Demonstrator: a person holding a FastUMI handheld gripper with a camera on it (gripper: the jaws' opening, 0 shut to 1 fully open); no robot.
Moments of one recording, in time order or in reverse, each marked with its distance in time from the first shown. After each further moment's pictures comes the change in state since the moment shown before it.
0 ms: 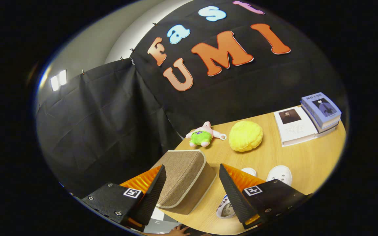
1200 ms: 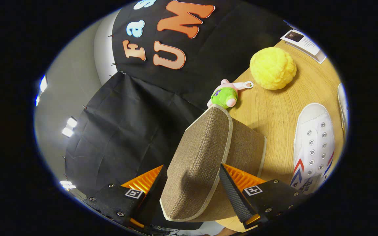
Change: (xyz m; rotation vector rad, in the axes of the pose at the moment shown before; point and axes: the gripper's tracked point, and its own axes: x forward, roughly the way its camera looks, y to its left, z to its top) arm 0.108 0.034 -0.098 0.416 0.159 0.277
